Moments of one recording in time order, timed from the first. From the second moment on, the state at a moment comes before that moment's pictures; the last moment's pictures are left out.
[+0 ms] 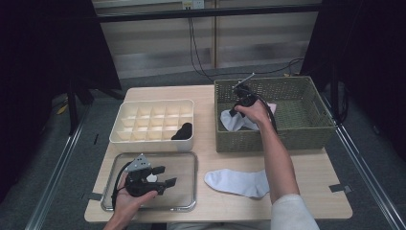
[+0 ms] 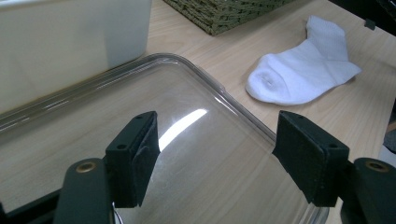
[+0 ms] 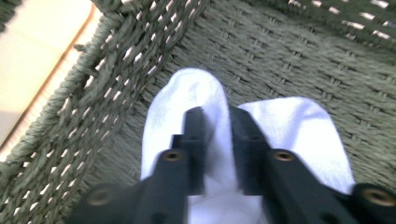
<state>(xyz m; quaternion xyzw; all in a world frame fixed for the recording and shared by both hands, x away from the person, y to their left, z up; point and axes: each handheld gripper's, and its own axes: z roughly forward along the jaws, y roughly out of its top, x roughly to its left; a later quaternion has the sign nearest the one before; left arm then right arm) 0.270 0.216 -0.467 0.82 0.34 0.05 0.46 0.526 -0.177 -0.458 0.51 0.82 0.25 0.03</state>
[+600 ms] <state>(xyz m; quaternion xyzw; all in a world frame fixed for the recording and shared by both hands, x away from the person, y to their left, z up) 0.269 0.220 -0.466 0.82 0.34 0.06 0.46 0.513 -0.199 -0.432 0.51 0.78 0.36 0.01</state>
